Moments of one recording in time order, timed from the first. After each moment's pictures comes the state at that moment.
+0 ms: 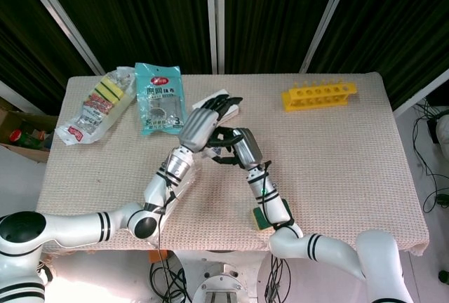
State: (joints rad) left arm -0.97 -1.67 -0.39 -1.50 1.08 1.03 0.05; right arm 0.86 -2.01 0.39 -1.12 -1.37 1.21 0.38
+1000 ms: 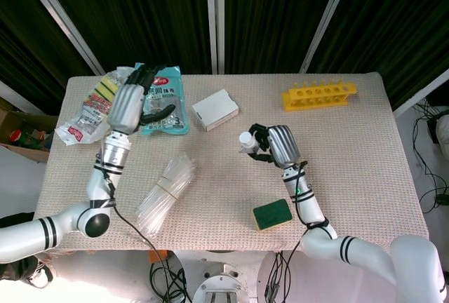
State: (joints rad) left arm -0.74 -1.35 -0.39 -1.64 1.10 1.23 0.11; right arm 0.71 -1.79 0.28 -1.21 -1.41 1.28 0.21
